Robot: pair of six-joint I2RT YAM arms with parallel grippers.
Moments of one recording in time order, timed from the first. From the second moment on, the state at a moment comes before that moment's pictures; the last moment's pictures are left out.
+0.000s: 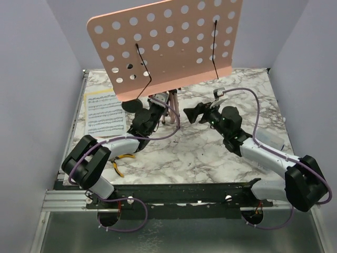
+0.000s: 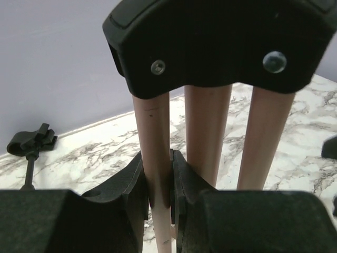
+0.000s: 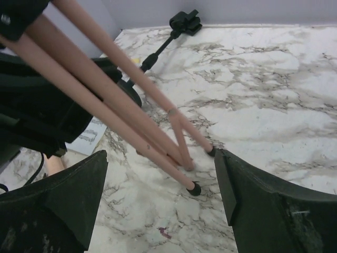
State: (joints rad) left arm -0.65 1.55 0.71 1.02 -0.18 0.12; right arm 0.60 1.24 0.64 0.54 0.02 0.34
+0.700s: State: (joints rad) left arm -0.65 1.51 0.71 0.94 -0.10 0.08; right arm 0.53 1.47 0.71 1.23 -0.31 0.24
